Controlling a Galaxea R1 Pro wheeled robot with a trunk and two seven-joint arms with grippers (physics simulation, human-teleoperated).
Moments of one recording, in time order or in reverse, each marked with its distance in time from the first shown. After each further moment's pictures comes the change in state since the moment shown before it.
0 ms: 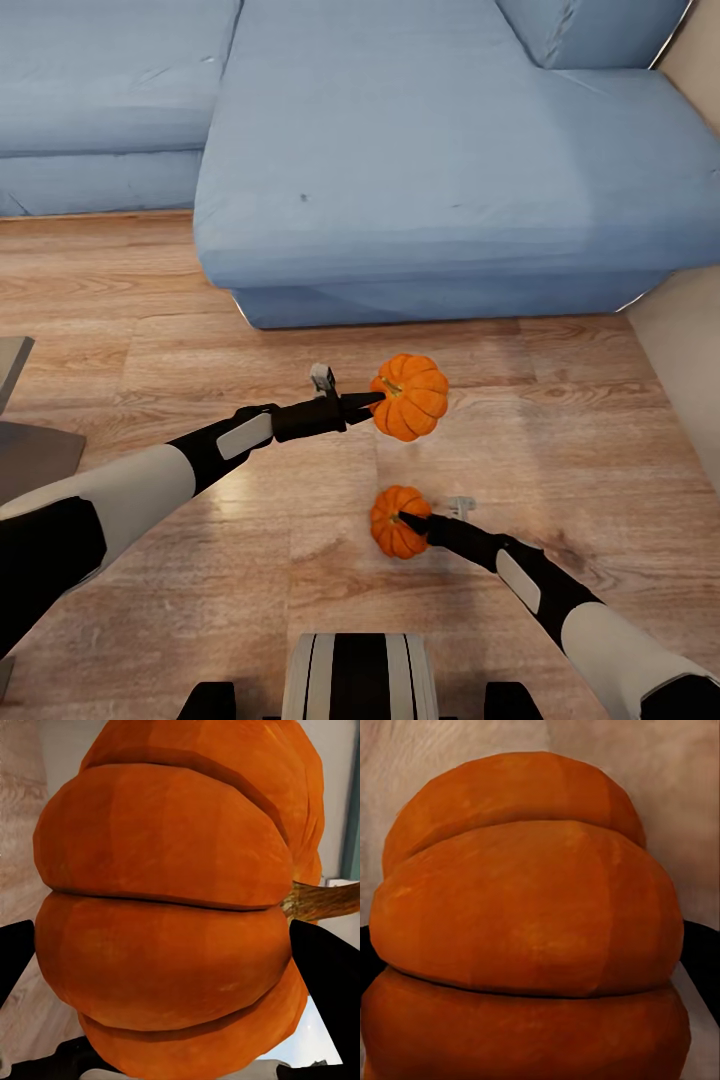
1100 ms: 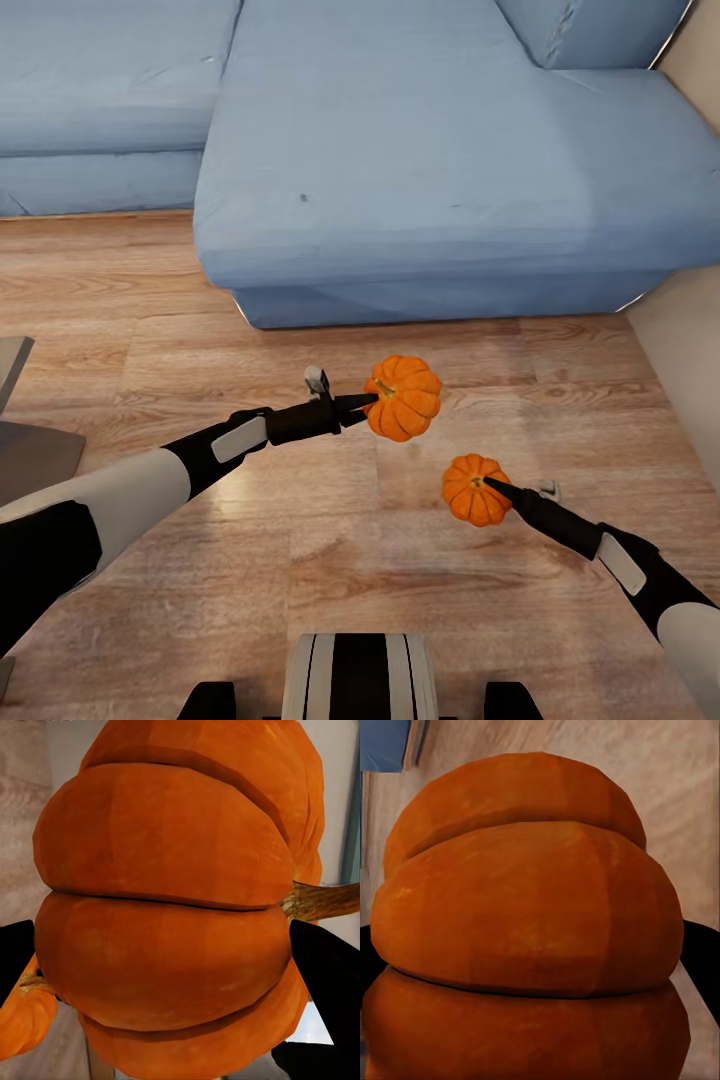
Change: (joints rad) left arm 0.014 0.016 0.004 0.004 0.008 0.000 -0.009; right arm 0.000 -0.230 -0.375 -0.012 -0.007 0.290 0.329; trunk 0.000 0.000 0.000
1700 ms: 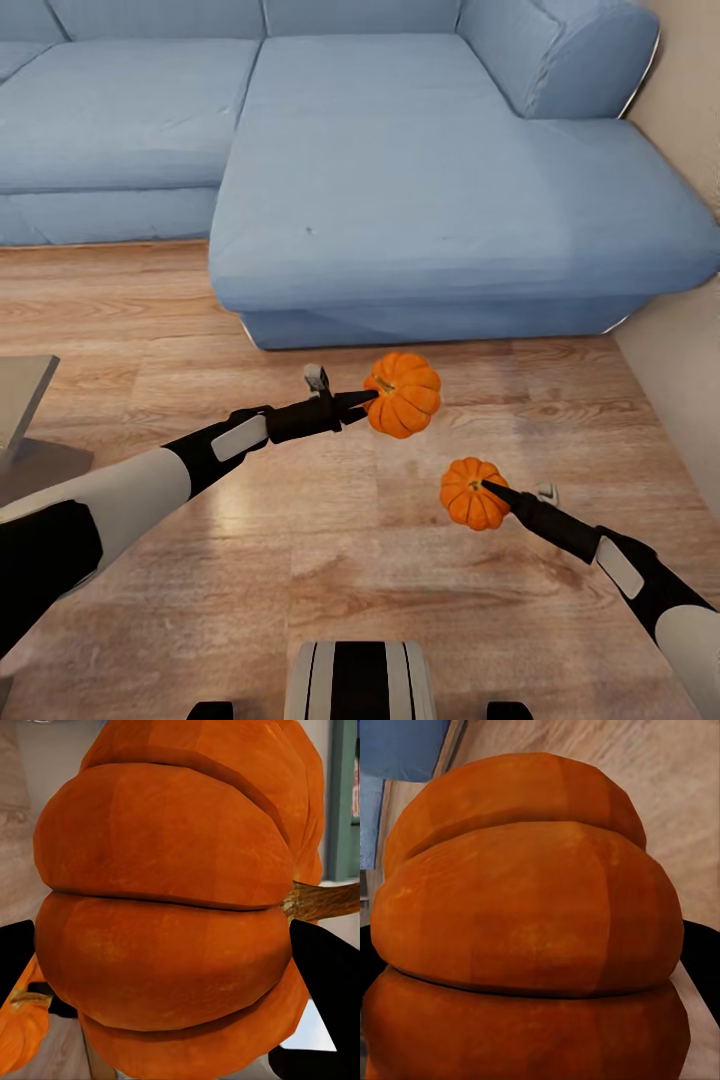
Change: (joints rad) left arm 0.000 -0.003 0.020 -0.002 -0.003 0.001 0.004; right arm 0.006 0.007 0.004 0.007 0.001 0.000 -0.002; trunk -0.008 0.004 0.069
